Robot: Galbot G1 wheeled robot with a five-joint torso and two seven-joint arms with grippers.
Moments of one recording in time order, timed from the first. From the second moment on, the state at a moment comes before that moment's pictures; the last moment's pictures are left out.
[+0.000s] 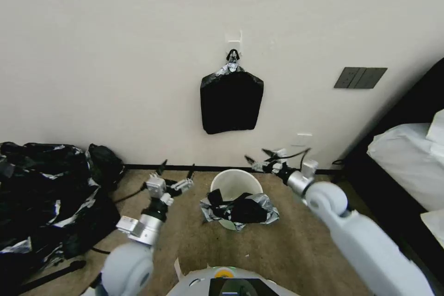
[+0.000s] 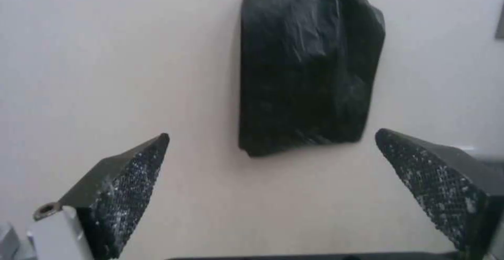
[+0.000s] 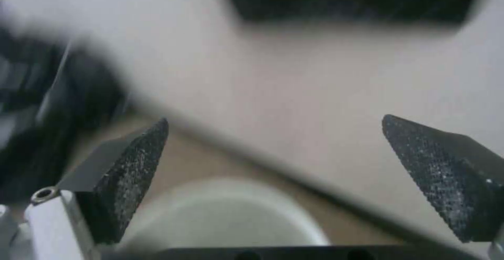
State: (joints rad) left arm 1.67 -1.04 -0.43 -2.39 -0.39 -0.07 -0.17; right arm -1.08 0.83 0.34 1.97 0.78 -0.42 -0.26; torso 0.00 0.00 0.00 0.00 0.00
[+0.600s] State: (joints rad) left arm 1.68 -1.08 -0.52 -2.42 -0.36 -0.06 -0.09; right arm -0.33 0.82 -0.39 1.46 0.63 -0.71 -0.51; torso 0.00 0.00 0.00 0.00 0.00
